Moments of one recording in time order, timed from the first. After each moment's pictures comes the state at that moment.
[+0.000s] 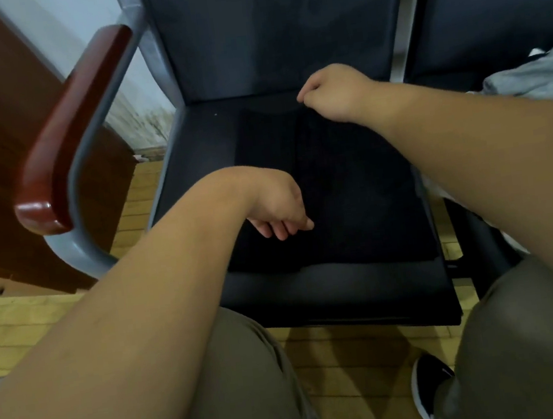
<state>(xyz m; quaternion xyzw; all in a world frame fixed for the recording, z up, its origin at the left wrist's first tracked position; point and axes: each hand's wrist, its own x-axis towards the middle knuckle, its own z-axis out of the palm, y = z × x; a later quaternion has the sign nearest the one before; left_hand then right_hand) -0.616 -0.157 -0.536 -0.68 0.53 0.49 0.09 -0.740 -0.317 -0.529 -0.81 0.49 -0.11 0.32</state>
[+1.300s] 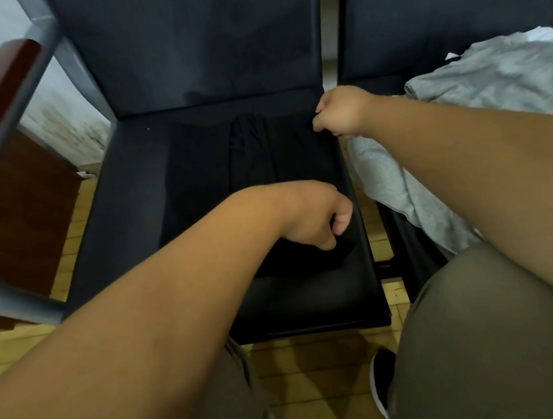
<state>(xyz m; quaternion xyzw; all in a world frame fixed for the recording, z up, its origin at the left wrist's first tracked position) -0.741 -0.190 -0.544 -0.49 0.80 0.33 0.13 -0.855 -0.360 -0.564 -0.74 0.59 -0.02 0.32</state>
